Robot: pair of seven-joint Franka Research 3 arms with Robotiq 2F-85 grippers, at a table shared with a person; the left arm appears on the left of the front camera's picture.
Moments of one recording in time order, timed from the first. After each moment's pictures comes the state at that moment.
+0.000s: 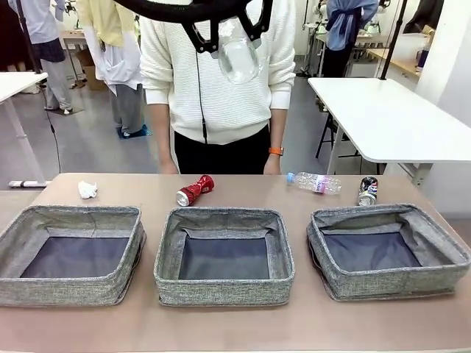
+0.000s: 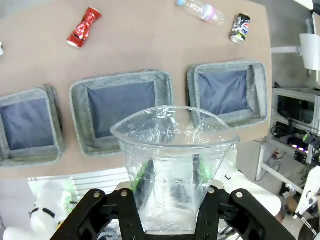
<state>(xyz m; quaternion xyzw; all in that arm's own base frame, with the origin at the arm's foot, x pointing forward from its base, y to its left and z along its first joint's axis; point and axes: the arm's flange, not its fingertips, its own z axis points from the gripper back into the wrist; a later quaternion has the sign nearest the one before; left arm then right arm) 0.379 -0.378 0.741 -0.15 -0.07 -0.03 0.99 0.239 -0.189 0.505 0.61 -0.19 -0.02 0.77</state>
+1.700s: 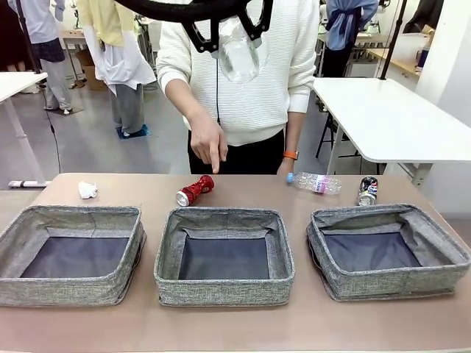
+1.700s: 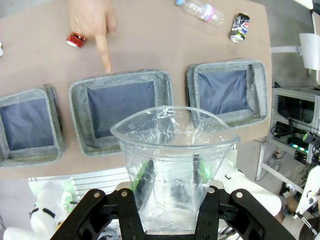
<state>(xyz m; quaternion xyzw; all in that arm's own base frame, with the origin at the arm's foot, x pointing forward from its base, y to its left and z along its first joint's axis) 0.378 -0.378 0.742 -0.15 -0.07 -0.03 0.99 0.239 -0.189 0.505 0.61 -0.19 -0.02 0.77</state>
